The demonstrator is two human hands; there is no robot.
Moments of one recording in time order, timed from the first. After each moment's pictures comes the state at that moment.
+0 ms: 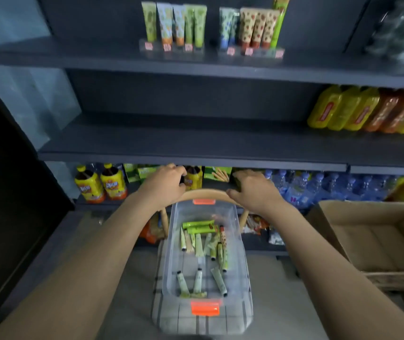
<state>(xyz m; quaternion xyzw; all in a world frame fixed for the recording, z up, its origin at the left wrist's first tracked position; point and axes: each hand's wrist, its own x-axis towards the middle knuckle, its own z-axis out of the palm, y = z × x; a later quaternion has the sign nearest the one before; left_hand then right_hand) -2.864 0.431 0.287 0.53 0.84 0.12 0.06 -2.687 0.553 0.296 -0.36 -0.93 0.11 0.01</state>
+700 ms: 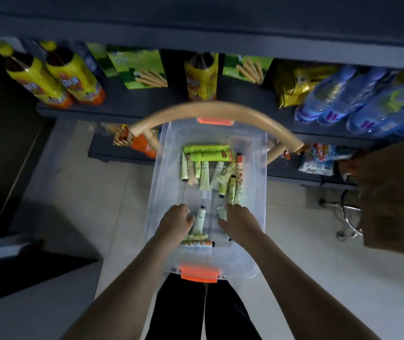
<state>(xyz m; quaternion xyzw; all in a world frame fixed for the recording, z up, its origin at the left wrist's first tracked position) -2.819 0.456 -0.060 0.27 0.86 0.11 0.41 -2.708 0.582 -0.039 -0.36 -0.82 0.32 -0.30</state>
